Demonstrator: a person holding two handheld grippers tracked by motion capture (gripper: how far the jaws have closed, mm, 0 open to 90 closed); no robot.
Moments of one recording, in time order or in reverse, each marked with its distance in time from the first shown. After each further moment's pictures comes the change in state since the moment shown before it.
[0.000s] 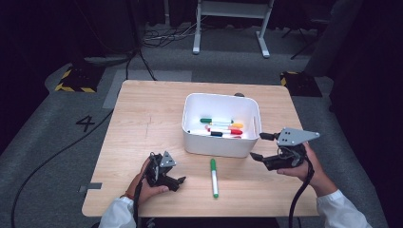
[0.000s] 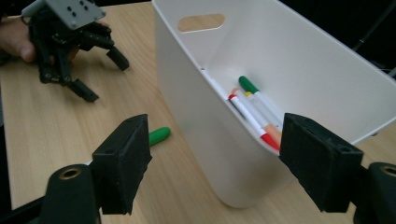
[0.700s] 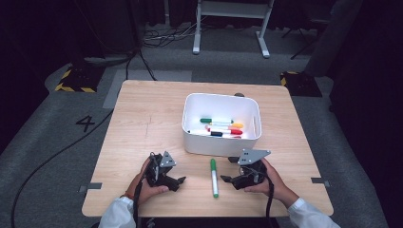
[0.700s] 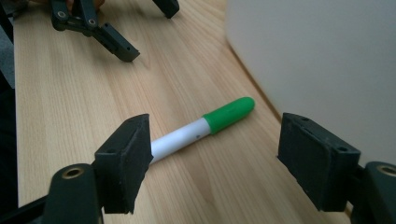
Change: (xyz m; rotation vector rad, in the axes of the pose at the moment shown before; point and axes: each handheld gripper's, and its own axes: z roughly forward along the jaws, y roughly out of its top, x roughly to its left) left arm 0.000 0.000 0.000 0.000 0.000 0.000; right arm 0.051 -0.040 0.102 0.113 0.157 0.056
